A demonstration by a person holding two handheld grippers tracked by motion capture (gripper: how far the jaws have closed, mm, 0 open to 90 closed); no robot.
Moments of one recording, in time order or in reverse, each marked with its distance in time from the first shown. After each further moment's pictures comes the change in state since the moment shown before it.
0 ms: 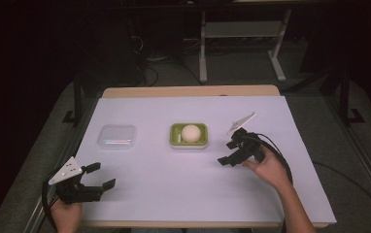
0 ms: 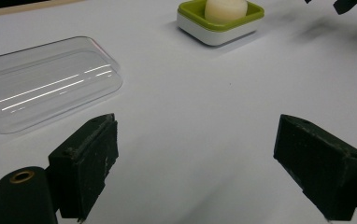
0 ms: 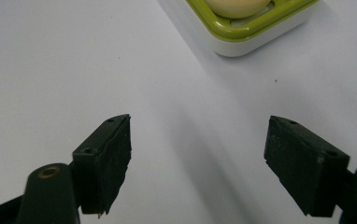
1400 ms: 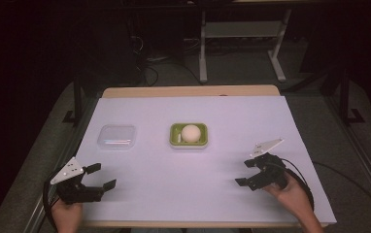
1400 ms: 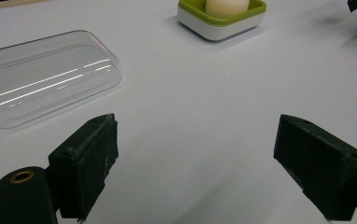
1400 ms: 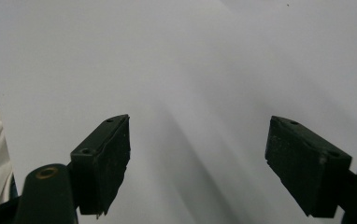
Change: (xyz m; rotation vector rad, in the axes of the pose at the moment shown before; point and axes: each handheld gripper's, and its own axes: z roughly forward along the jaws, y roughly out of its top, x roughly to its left) left arm 0.000 -0.001 0.002 0.015 0.004 0.000; right arm 0.029 -0.077 -0.028 -0.065 -0.039 0.038
